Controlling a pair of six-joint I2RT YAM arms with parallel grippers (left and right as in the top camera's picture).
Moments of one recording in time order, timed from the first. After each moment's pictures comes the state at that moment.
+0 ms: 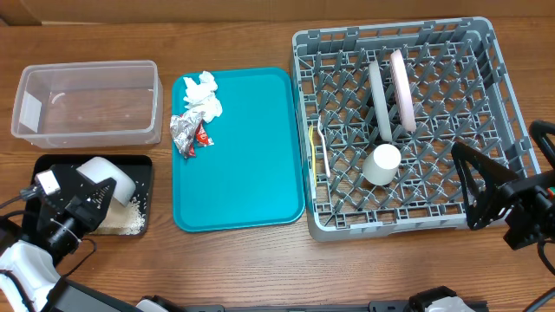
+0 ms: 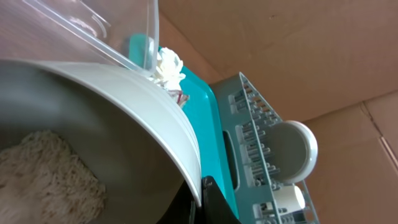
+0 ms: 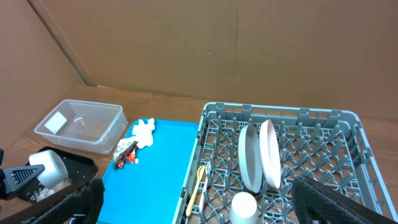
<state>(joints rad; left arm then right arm) 1.03 1.38 0.77 -0.85 1.30 0.46 0.30 1.24 2.49 -1.64 -0.06 0.12</state>
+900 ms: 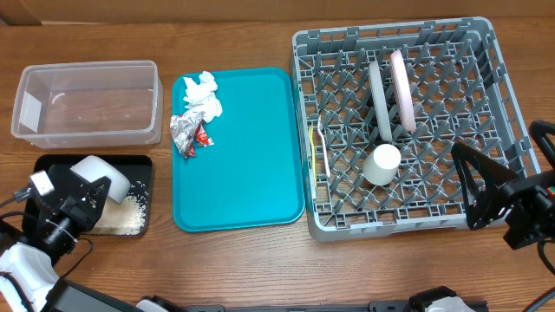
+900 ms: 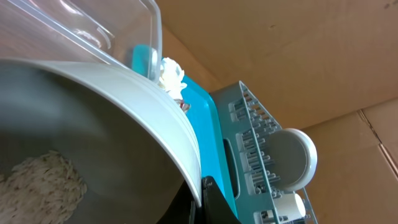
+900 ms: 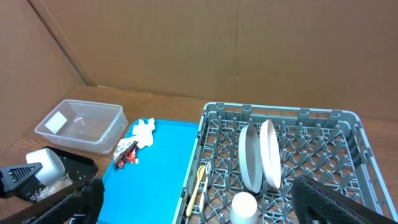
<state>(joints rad) 1.05 1.38 0.77 -0.80 1.32 0.42 0.30 1.24 2.49 -1.64 -0.06 0.12</state>
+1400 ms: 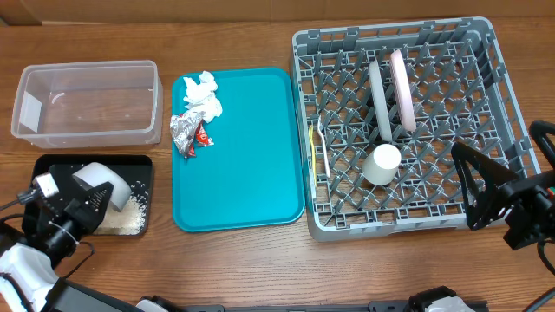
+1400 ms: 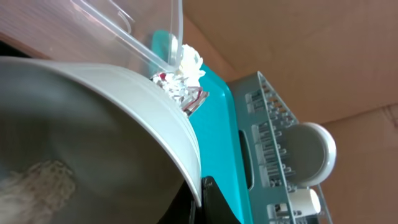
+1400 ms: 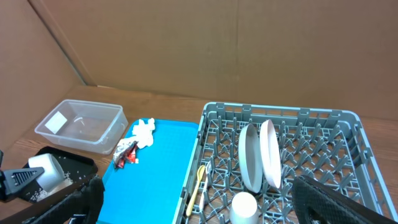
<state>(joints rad) 1.06 1.38 0.77 -0.84 1.24 0.45 0.30 1.24 2.49 -1.64 -0.06 0.12</state>
